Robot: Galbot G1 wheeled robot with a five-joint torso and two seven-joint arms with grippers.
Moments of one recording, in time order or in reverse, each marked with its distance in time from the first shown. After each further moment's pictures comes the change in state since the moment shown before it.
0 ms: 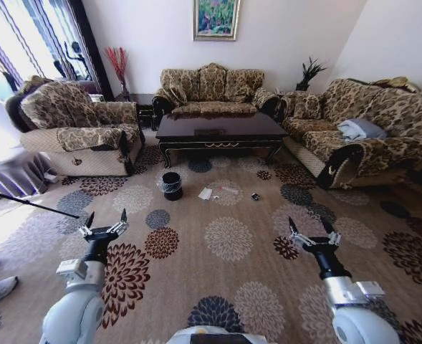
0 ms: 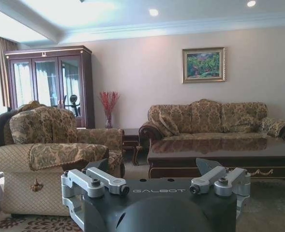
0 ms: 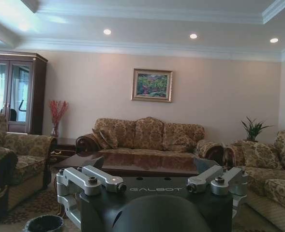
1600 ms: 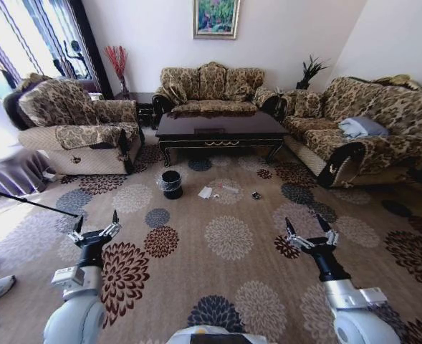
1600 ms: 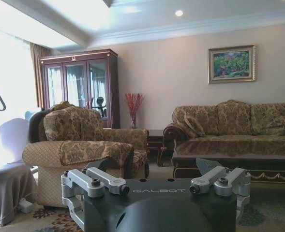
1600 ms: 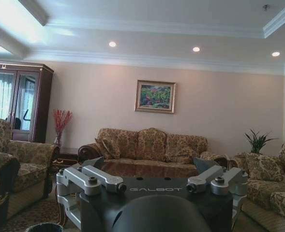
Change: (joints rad) left arm 0.026 -0.025 -0.004 -0.006 0.025 -0.034 -0.107; right arm 0.003 0.042 0.009 -0.023 -0.026 0.081 -0.051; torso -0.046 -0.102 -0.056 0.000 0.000
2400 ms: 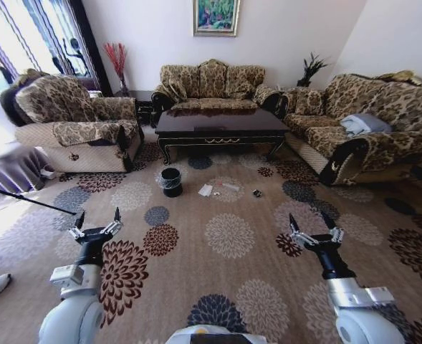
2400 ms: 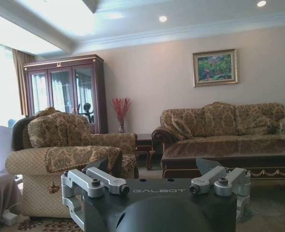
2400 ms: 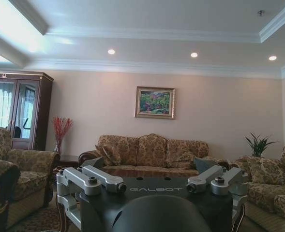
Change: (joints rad) left arm 0.008 0.013 -0.006 -0.035 0.016 0.002 0.058; right arm -0.001 -0.001 0.011 0.039 0.028 -0.002 0.000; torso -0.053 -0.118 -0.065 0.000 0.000
